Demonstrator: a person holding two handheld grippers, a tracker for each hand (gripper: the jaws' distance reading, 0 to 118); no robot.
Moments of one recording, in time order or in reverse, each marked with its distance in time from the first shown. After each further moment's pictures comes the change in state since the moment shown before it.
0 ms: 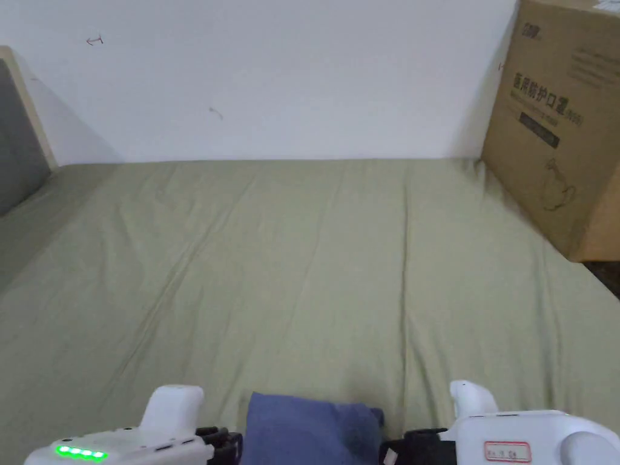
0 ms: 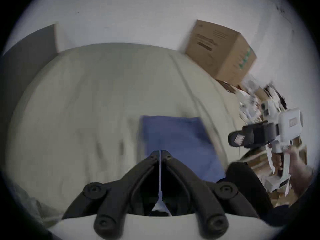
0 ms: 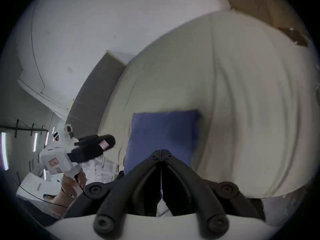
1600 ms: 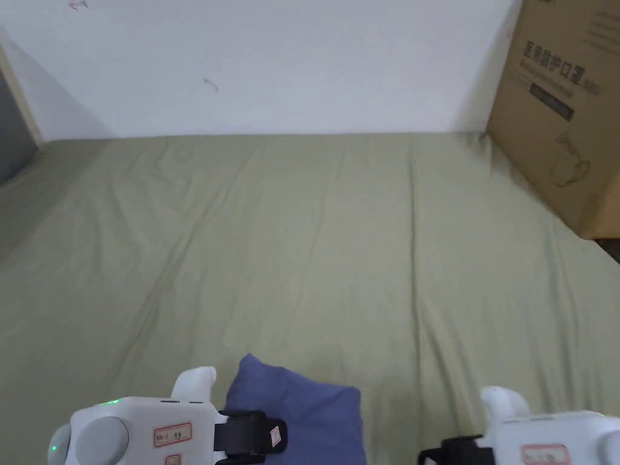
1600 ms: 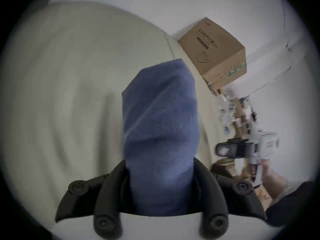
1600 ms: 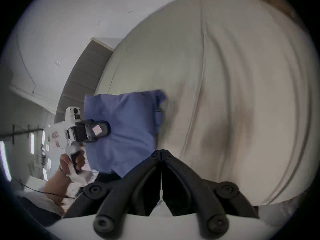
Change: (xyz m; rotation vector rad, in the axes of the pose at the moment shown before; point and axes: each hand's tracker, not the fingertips) left arm -0.064 0.023 -0.078 -0.159 -0.310 0.132; right arm 0.028 -0.004 0.009 -0.009 -0.119 0.040
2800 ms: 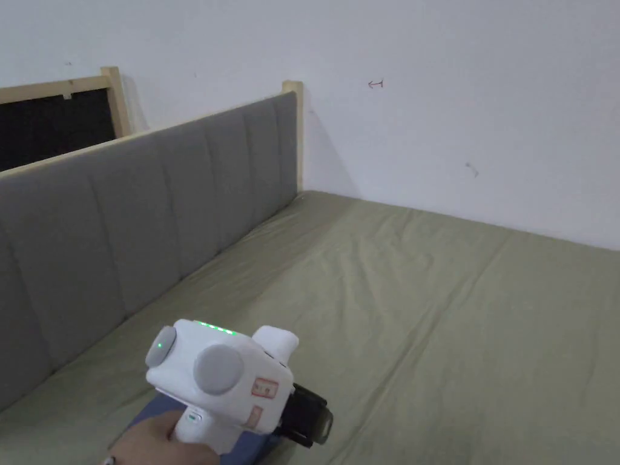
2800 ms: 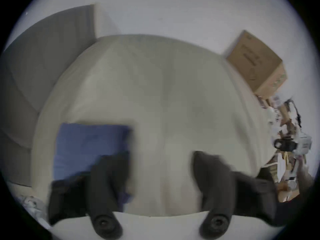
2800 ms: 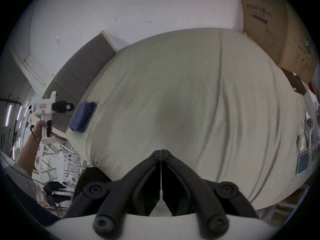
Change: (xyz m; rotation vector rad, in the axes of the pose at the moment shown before) left arm -0.106 0.081 0.166 0.094 0.410 -0.050; right arm -0.119 0.046 0.019 0.072 -0.181 0.199
